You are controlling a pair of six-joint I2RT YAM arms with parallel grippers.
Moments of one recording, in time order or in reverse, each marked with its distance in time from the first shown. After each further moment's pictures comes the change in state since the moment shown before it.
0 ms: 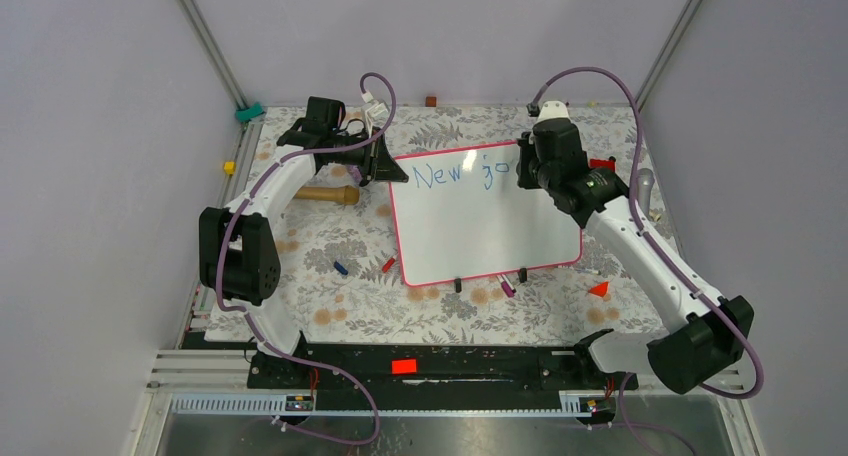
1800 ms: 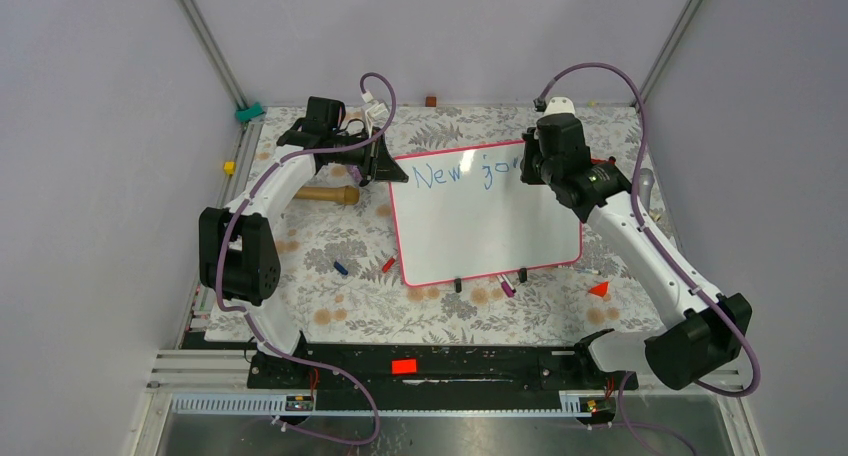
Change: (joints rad) left arm 0.000 -0.001 0.000 -0.001 -0.003 0.000; right arm -0.030 0.023 0.030 -0.012 0.004 0.032
